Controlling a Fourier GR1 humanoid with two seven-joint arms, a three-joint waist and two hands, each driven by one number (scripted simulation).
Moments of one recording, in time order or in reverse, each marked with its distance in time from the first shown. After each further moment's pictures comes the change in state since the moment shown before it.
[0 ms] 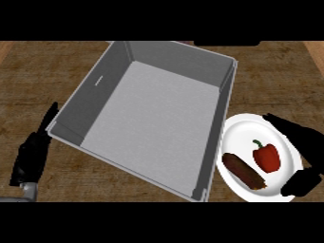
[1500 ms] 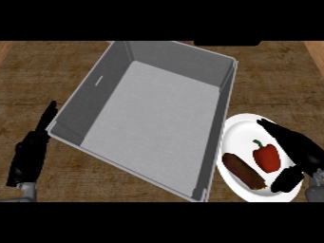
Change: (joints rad) left arm 0.011 -0.125 0.133 -0.065 -0.134 -0.134 0.051; right arm 0.007 0.209 -0.119 0.174 0.296 0.029 -0.168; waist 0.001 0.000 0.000
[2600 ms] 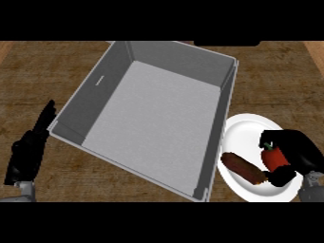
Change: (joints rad) left arm -0.011 -0.031 0.060 0.016 -0.027 -0.057 -0.017; right arm 0.000 0.034 -0.007 0.096 0.211 -0.240 -0.156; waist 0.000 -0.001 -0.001
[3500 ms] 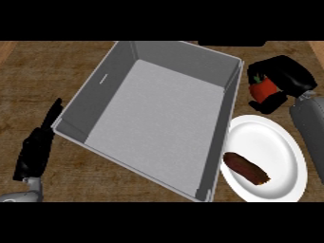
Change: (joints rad) left arm -0.028 -0.023 -0.014 0.032 -0.026 0.002 -0.013; right arm -0.628 -0.060 -0.053 0.533 0.008 -0.119 -0.429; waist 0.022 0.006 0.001
